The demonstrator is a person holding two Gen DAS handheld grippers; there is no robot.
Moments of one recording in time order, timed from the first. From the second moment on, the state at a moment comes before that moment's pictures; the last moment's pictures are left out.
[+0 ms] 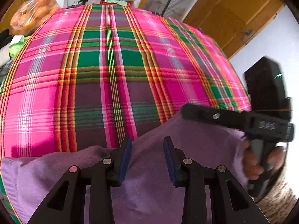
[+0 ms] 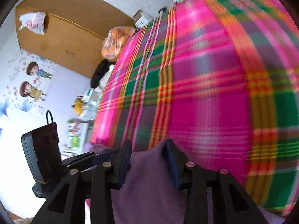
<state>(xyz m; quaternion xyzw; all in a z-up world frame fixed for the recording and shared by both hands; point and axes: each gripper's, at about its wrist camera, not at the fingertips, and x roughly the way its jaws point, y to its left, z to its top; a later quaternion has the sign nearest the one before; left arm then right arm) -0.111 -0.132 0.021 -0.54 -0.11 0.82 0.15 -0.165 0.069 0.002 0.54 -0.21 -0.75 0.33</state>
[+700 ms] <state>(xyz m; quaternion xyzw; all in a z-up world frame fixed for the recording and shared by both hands) -0.120 -0.099 0.031 -0.54 -0.11 0.82 0.16 -0.051 0.215 0.112 0.43 0.02 -0.88 0.19</state>
